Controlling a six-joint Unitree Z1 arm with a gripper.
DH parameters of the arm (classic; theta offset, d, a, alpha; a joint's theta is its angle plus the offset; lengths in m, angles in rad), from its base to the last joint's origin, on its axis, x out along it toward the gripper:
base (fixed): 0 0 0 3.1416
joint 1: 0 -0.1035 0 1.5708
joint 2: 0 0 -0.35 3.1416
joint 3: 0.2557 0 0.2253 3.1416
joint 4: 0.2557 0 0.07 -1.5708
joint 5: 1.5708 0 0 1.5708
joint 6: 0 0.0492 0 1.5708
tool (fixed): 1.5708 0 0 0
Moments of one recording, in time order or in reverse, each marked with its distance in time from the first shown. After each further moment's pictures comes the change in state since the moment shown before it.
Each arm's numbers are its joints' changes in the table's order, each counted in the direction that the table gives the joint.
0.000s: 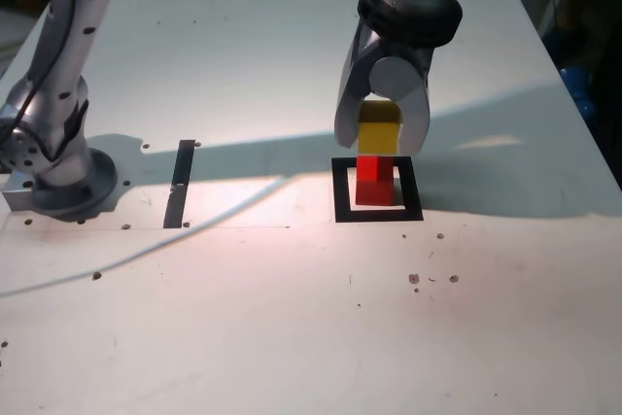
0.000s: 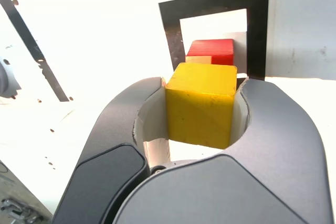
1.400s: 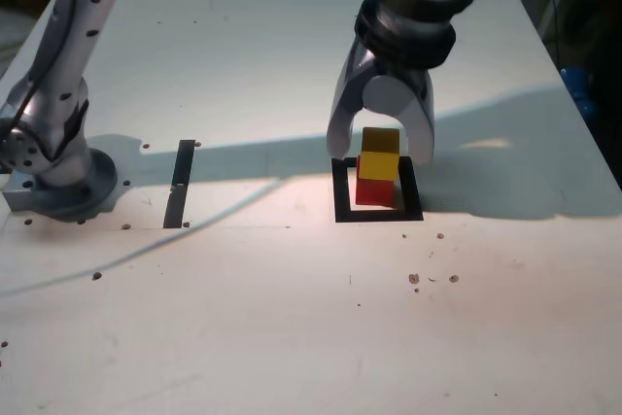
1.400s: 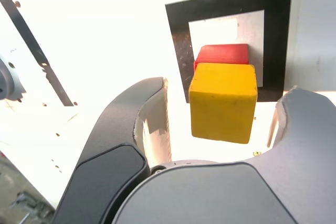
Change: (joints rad) arm -0.002 0.001 -0.057 -0.025 -0.024 0.013
